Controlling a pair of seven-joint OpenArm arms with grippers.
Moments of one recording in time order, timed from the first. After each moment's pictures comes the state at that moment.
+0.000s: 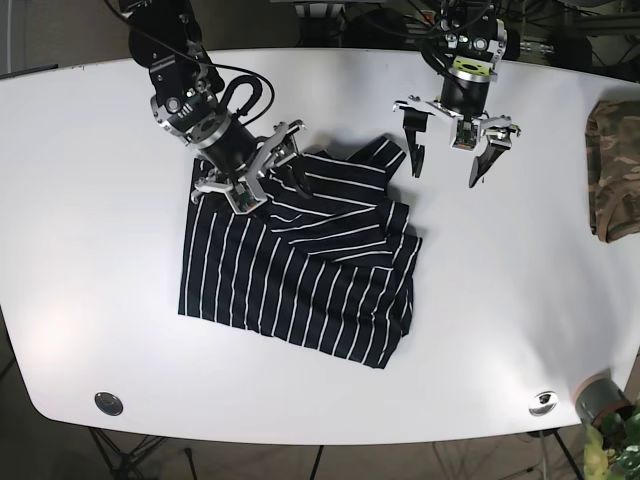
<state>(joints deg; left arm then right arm) 32.7 -0.9 -6.1 103.7 7.7 -8.1 -4.6 -11.0 12.7 -15.0 109.2 11.9 14.9 -27.5</state>
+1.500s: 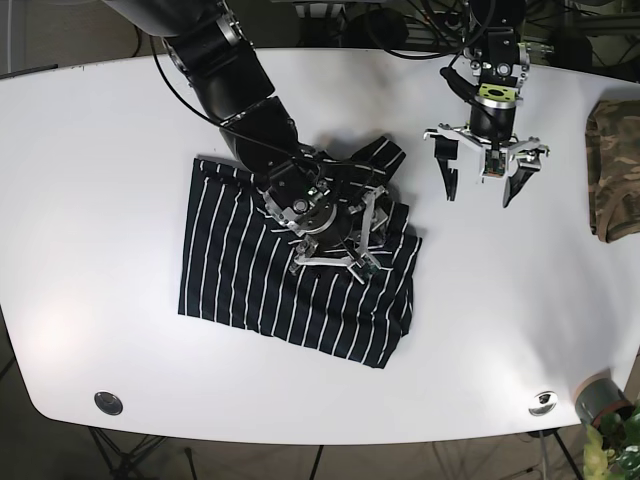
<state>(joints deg) 27.2 -2.9 -11.6 102.2 7.7 -8.2 0.5 16.4 -5.7 -27.2 70.2 -6.3 12.3 -30.1</state>
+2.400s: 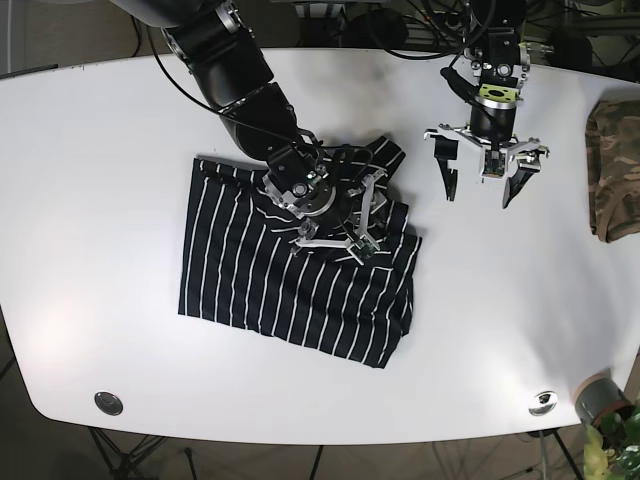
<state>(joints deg) 27.2 -3.5 -11.6 102.2 7.7 -8.2 0.5 13.1 -5.2 -27.4 70.3 -6.2 12.2 -28.1</state>
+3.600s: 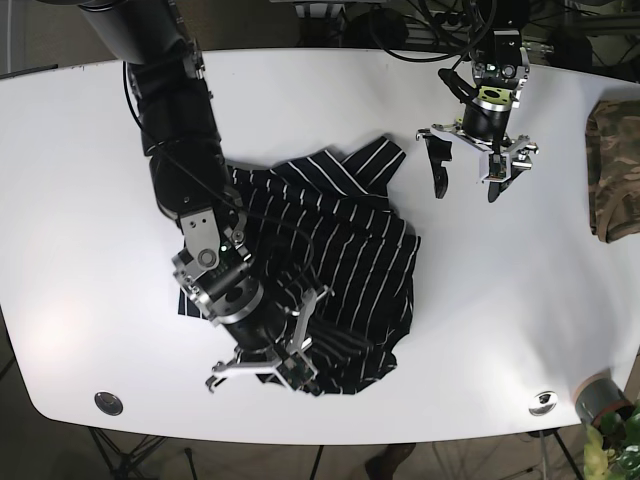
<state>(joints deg) 27.1 -4.5 -8.9 103.1 -4.8 -8.3 7.5 25.7 2.8 -16.7 98.7 -6.1 19.6 -37.9</state>
